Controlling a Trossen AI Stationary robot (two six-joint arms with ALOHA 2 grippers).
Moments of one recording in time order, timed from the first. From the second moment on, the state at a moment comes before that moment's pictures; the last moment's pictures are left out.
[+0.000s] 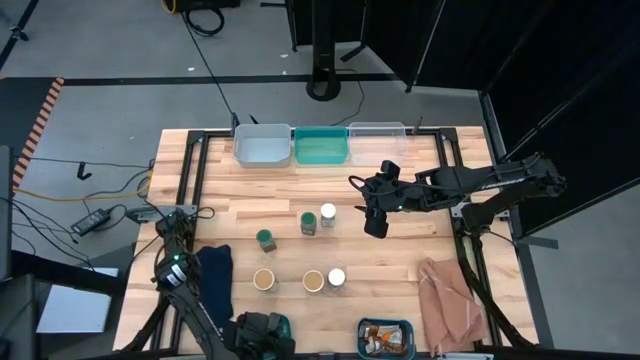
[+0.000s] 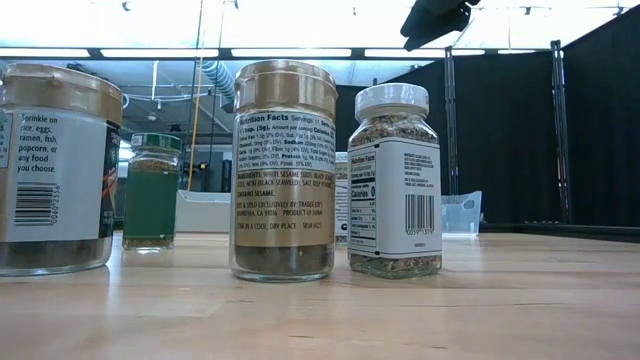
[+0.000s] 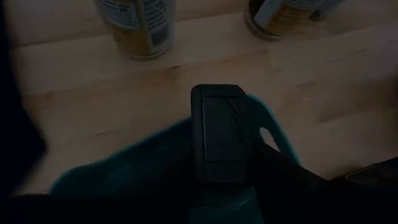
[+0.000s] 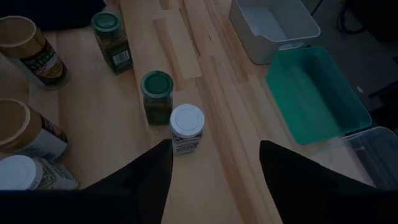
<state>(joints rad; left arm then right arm) -0.94 2.37 2.21 -1.57 -0.50 -2.36 0.16 1.35 1.31 -0.81 0.40 0.27</state>
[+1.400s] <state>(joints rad) -1.02 2.41 2.19 -1.56 -0.71 -2.05 0.15 1.36 1.31 -0.79 0.40 0.29</state>
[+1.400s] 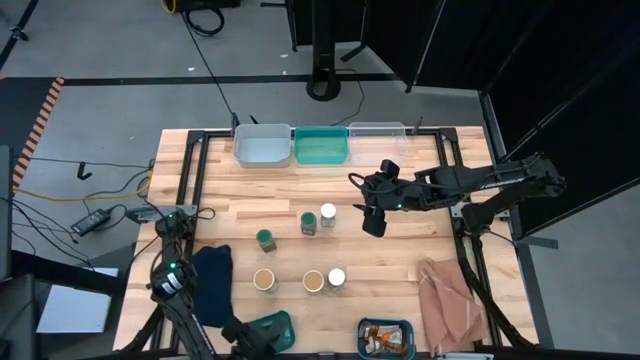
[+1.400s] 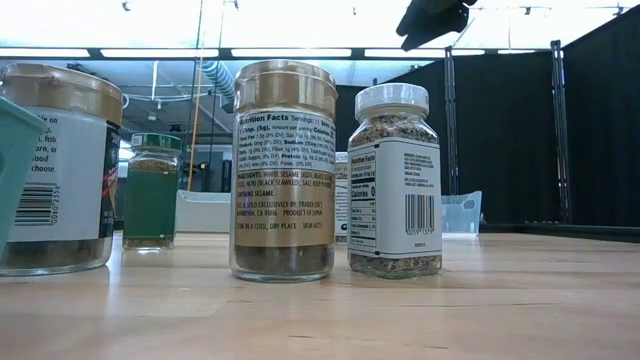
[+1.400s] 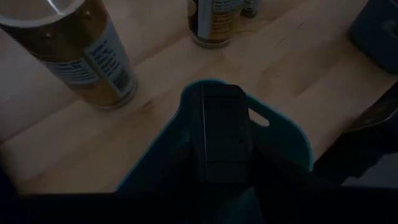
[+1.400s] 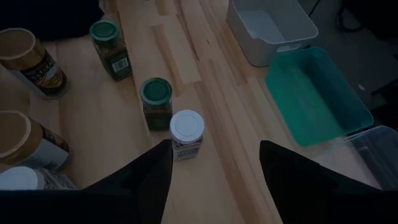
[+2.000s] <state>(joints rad) -1.02 2.43 2.19 -1.57 -0.73 -2.02 0.15 1.36 1.31 -0.79 0.40 0.28</state>
